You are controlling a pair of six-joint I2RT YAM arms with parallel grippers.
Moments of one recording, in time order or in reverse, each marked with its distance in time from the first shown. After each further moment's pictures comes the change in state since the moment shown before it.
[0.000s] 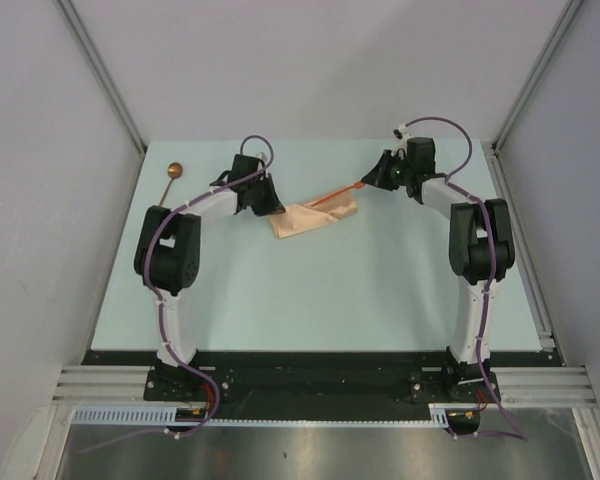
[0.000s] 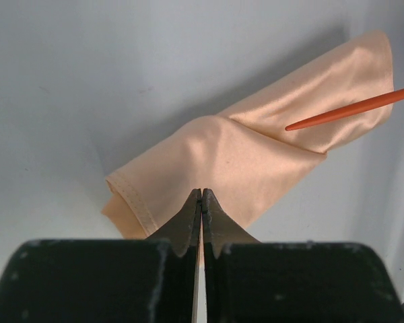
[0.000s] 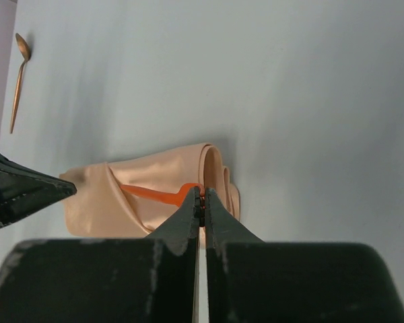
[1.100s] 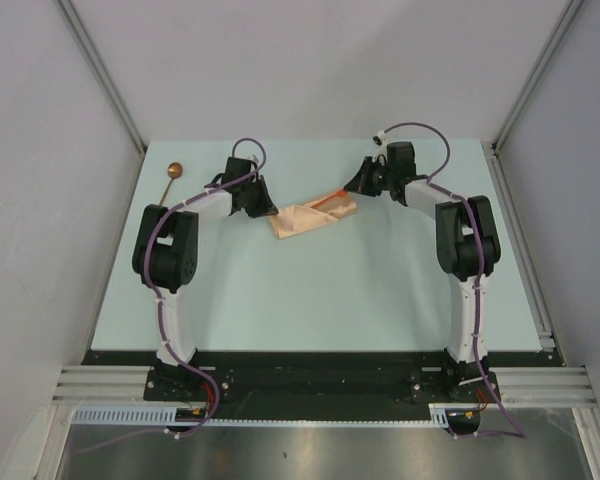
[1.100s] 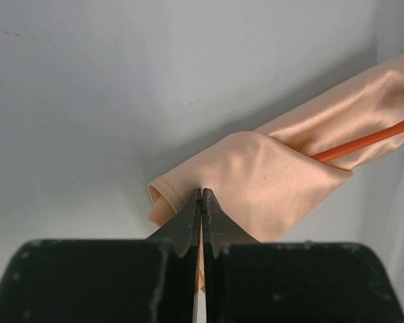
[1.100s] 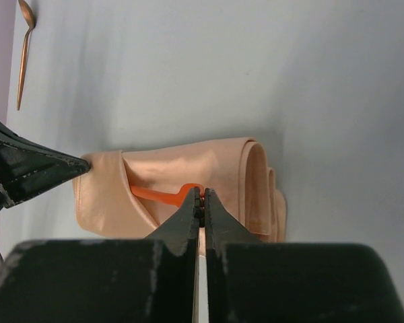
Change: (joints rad) left arm 0.052 0.017 -0.027 0.040 -0.002 -0.009; right arm 0.080 0.086 0.064 -0.020 -0.019 0.026
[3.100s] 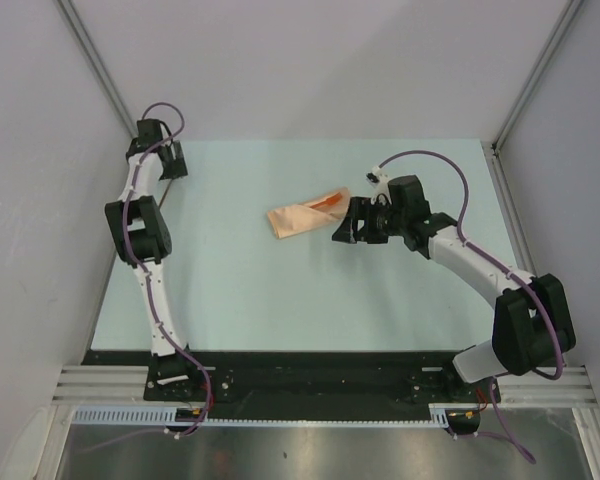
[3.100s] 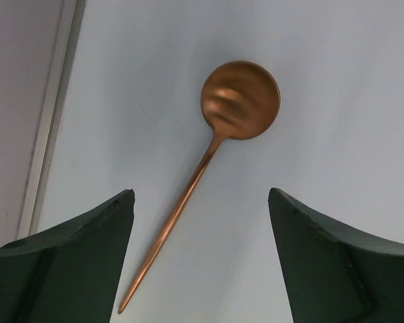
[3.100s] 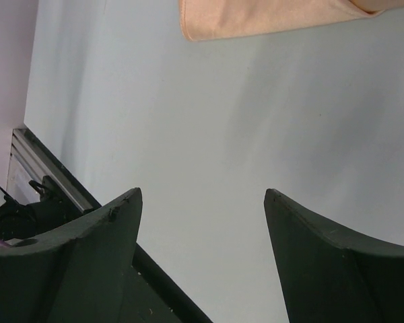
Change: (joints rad) left arm 0.446 0.403 0.798 -0.415 -0.404 0.497; right arm 0.203 -0.748 -0.552 -0.270 0.066 -0.026
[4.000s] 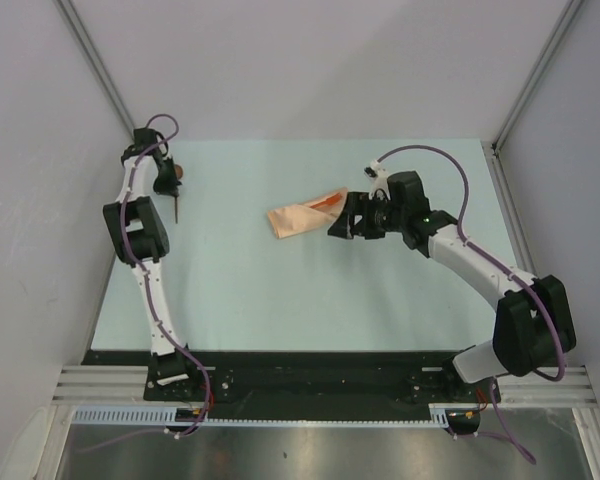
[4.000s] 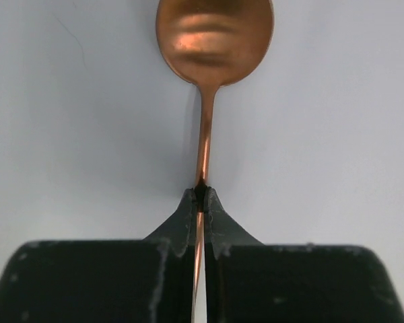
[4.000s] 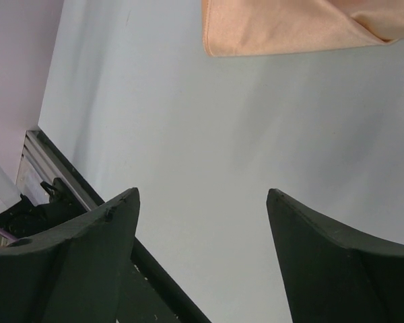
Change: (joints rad) left arm 0.036 0.101 0.129 -0.201 0.182 -0.009; right arm 0.013 -0.025 0.011 0.026 -0.012 0.007
